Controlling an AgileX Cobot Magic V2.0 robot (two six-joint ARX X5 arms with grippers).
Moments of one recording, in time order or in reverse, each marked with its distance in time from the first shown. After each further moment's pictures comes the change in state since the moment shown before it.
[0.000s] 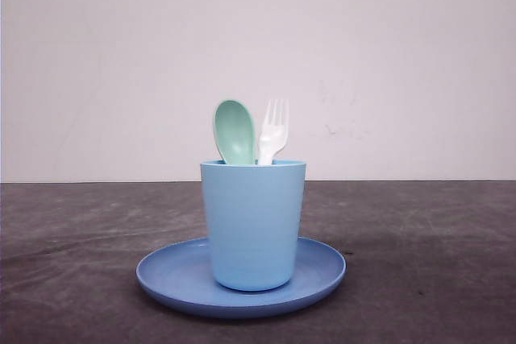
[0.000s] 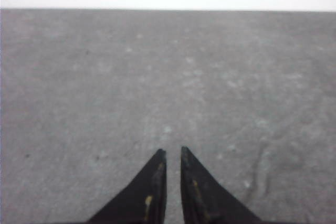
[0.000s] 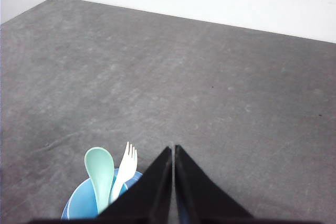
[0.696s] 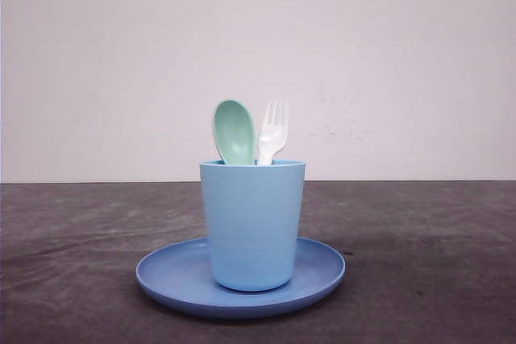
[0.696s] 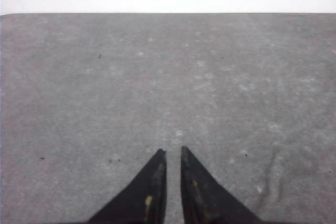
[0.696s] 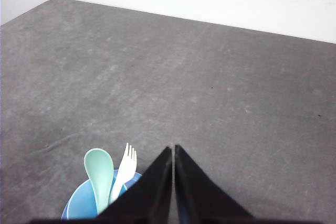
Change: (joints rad) left arm 0.023 -0.004 -0.001 0.003 0.000 0.018; right arm 0.000 0.000 0.000 0.003 0.000 0.000
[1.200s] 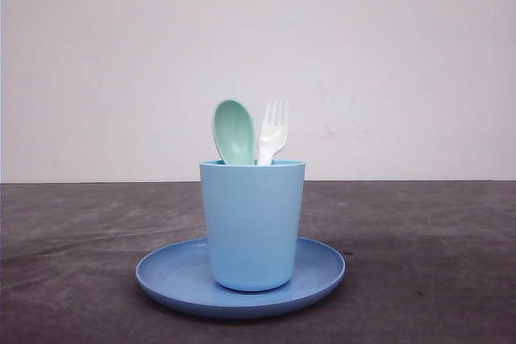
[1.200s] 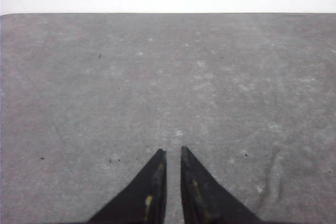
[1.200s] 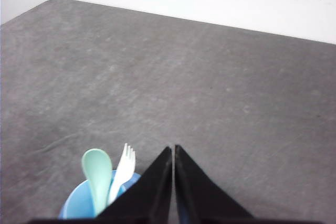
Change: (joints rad) left arm 0.000 0.000 0.000 0.000 0.000 0.000; right arm -0.006 -0.002 0.000 0.006 0.023 -0.017
